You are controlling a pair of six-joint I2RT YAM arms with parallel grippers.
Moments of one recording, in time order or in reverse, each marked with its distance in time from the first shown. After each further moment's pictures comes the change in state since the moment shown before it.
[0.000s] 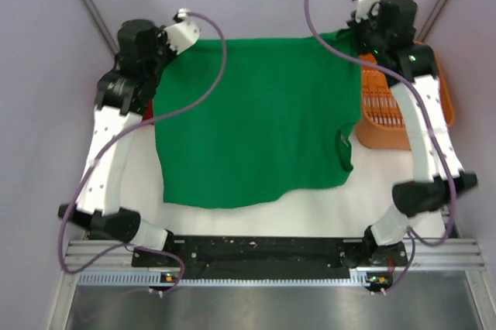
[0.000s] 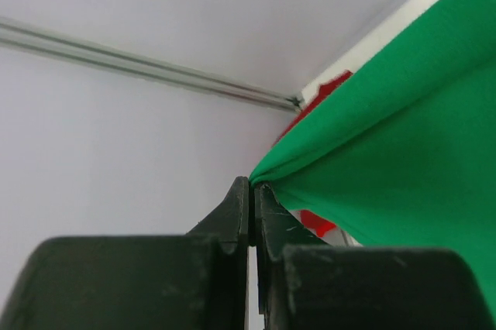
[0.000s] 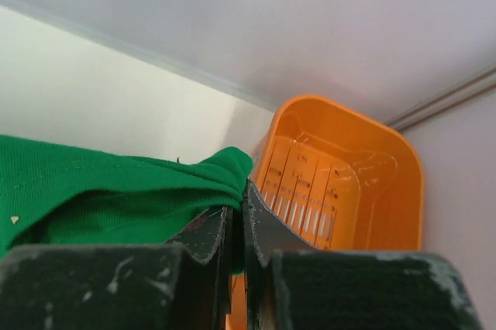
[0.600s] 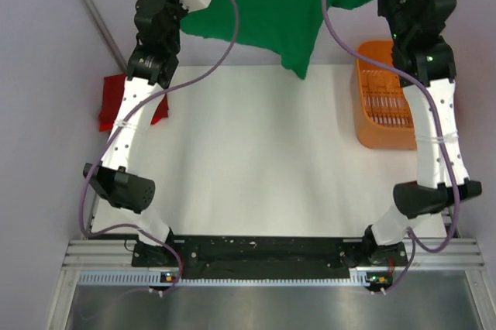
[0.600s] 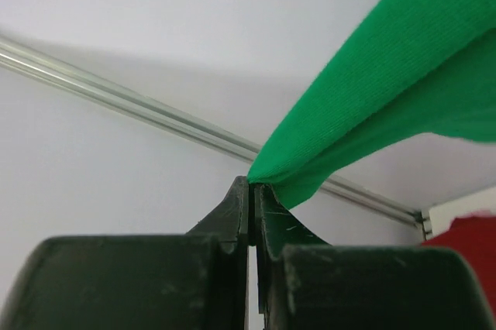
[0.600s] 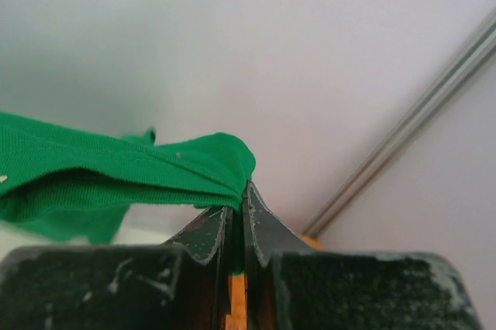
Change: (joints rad) left arm 0.009 0.384 0.158 0.720 -0.123 0.299; right arm -0.051 0.208 0.297 0.367 0.093 -0.064
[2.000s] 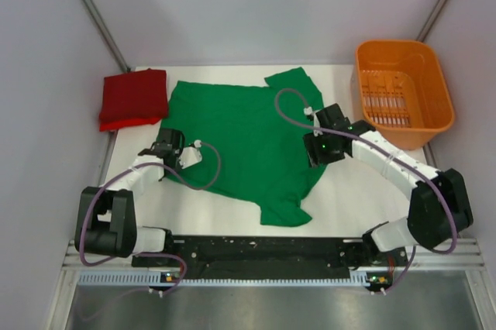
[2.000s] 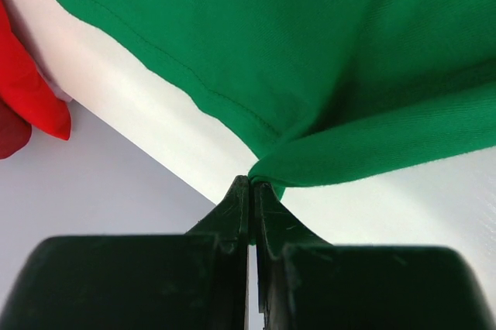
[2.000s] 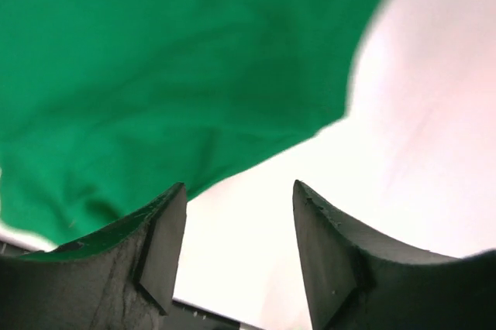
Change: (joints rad) left arm 0.152 -0.418 -1.443 -0.299 0.072 -0.090; right arm 0.326 -0.309 -1.270 -0.327 -0.272 0.475
